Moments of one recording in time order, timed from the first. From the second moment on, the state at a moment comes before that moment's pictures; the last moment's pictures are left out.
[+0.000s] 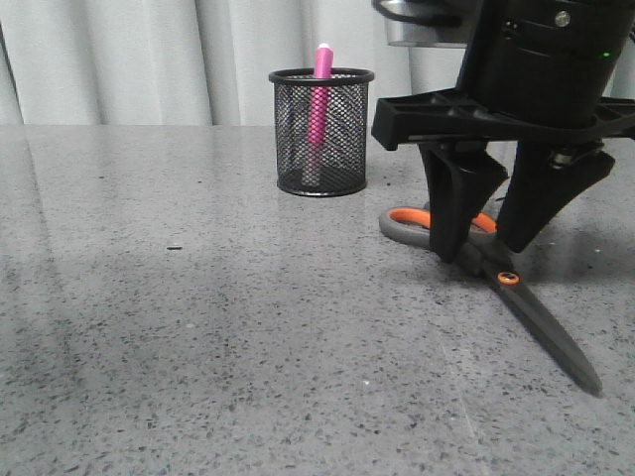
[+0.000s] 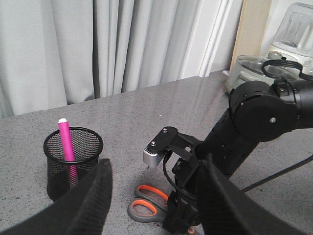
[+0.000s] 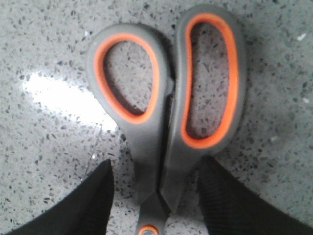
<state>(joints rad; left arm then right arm) -0.69 0.82 -0.87 -0.60 0.31 0.41 0.53 1.61 -1.15 0.05 0.93 0.16</state>
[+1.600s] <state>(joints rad) -0.69 0.82 -0.87 -0.59 0.32 0.41 0.56 1.64 -1.15 -0.03 0.92 0.23</state>
